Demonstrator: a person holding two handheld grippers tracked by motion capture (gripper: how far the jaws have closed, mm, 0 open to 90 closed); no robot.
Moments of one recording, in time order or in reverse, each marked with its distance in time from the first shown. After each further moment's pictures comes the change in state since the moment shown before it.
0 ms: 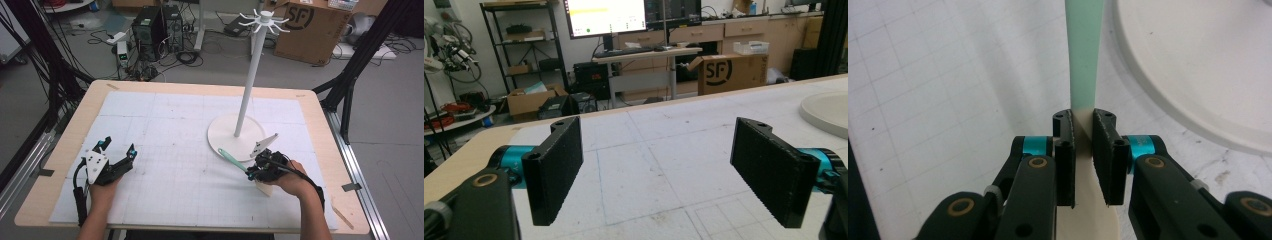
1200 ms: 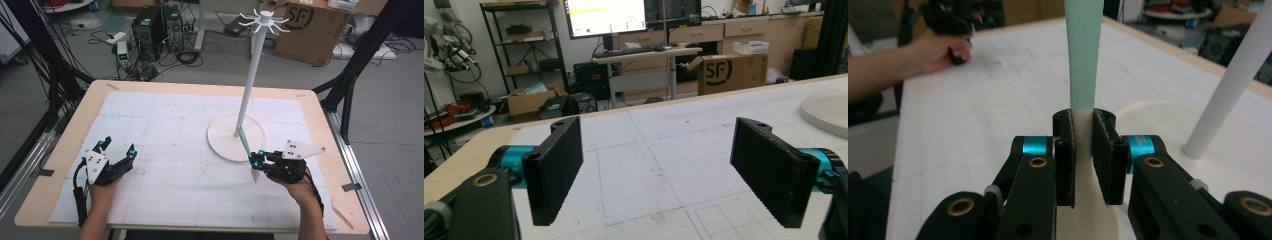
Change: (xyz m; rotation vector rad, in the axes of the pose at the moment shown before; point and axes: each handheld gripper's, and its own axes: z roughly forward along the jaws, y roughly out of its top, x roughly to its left) left arm 0.000 0.000 0.000 -0.002 0.001 0.001; right arm 0.004 -0.036 -0.036 -0.698 -0.001 -0.028
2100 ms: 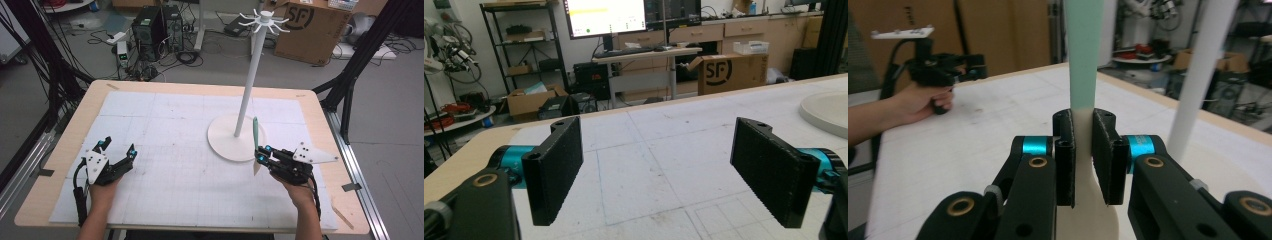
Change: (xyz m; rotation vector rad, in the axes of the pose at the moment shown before) left arm 0.000 0.000 0.000 -0.001 -0.001 0.000; right arm 0.005 -0.006 -0.012 -0.186 -0.124 0.043
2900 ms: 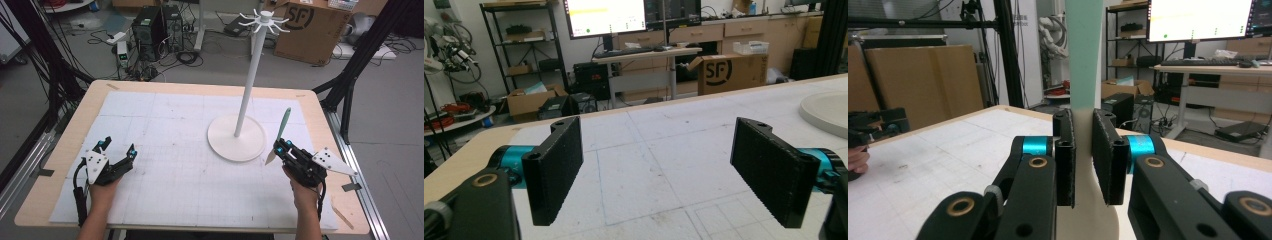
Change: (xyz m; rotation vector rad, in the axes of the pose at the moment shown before) left arm 0.000 0.000 0.000 -0.001 0.001 0.001; right arm -0.004 -0.009 -0.027 -0.163 -0.286 0.085
